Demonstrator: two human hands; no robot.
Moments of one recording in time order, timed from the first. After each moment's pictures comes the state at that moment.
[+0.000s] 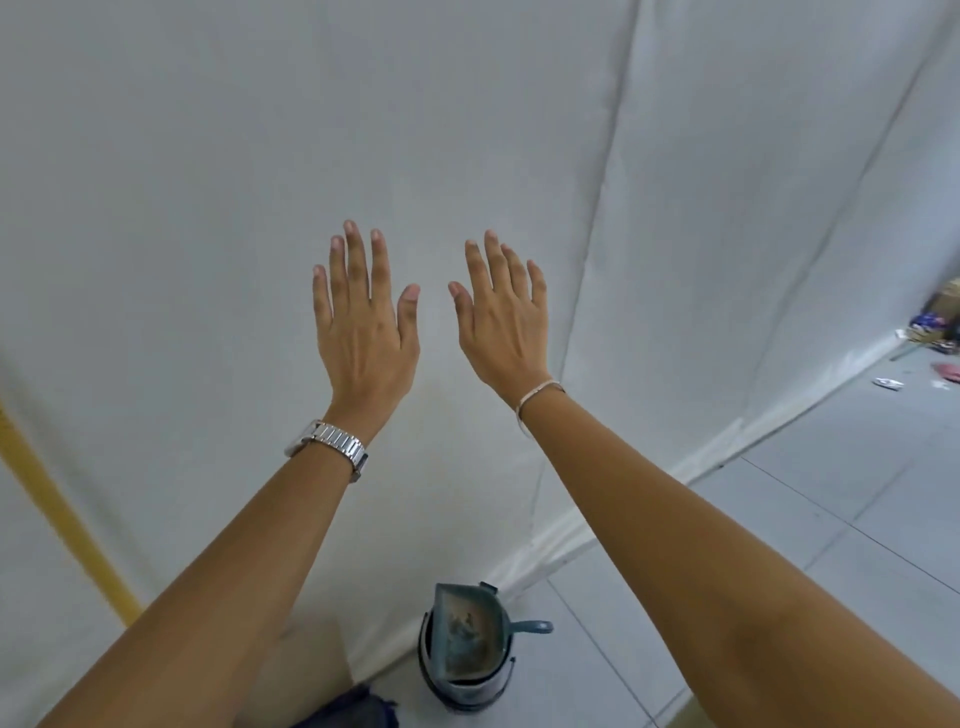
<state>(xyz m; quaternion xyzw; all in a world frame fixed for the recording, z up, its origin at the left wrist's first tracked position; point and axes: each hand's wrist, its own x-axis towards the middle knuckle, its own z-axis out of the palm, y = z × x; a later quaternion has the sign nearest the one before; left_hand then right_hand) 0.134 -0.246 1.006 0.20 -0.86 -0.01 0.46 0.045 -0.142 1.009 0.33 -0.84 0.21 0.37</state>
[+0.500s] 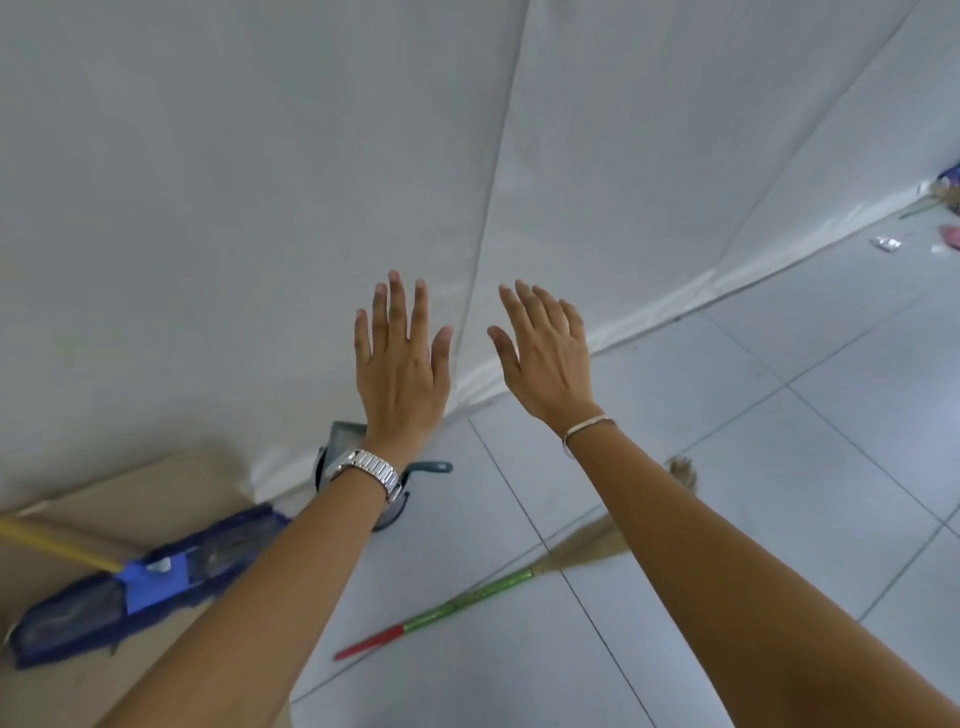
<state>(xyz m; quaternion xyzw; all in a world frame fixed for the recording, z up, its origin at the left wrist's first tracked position) -0.011 -0.050 0.730 0.22 -0.93 -0.13 0.24 -0.105 0.073 0.738 0.36 -0.91 0.15 0.15</state>
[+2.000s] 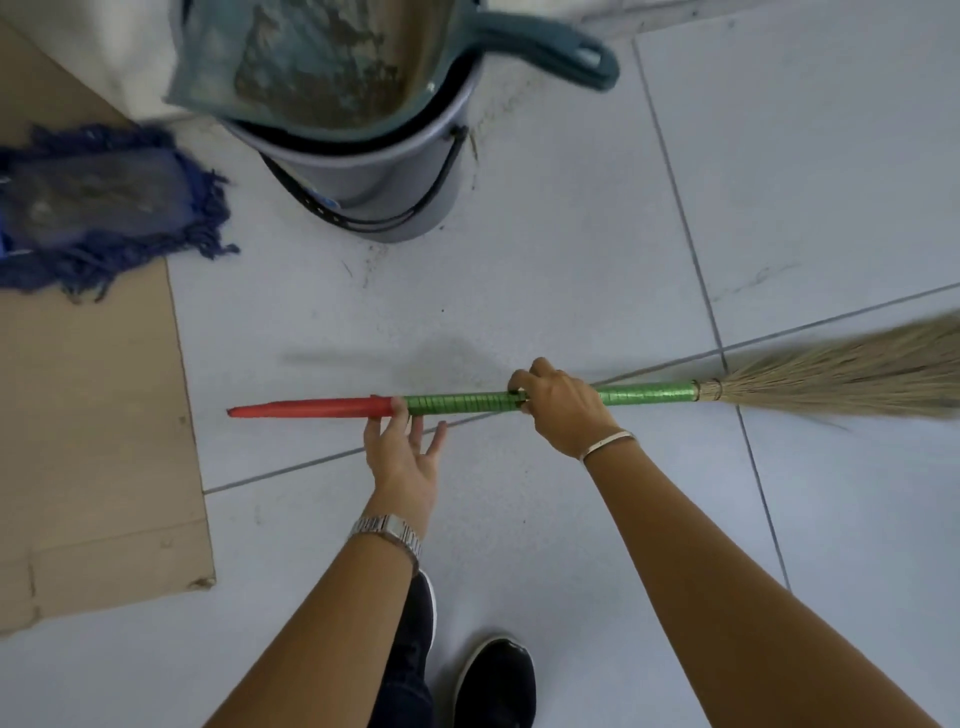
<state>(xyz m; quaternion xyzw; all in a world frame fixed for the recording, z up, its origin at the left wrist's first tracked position) 0.115 0.001 0.027 0.67 -0.03 -0.71 0.22 -0.025 0.098 0.018 0.46 -0.81 0.00 -0.35</state>
